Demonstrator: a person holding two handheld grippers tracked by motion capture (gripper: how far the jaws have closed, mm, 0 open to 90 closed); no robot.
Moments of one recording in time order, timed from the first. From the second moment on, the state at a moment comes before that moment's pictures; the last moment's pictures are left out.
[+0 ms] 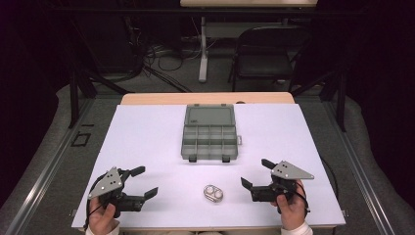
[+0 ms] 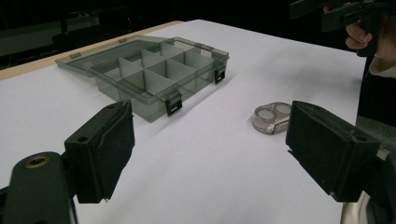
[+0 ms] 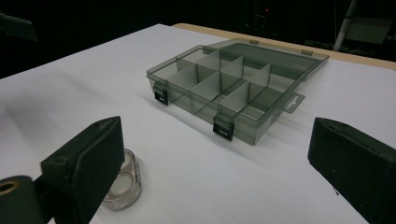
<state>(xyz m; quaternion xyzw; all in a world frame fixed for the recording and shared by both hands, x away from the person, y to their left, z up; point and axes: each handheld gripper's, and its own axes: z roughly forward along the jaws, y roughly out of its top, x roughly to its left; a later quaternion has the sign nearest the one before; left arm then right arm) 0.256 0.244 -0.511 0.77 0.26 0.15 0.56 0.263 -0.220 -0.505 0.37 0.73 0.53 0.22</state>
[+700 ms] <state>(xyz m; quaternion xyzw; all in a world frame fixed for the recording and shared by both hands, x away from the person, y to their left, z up) 0.256 0.243 -0.511 0.78 0.26 0.15 0.56 0.268 -0.211 -0.509 0.39 0.75 0.50 0.19</state>
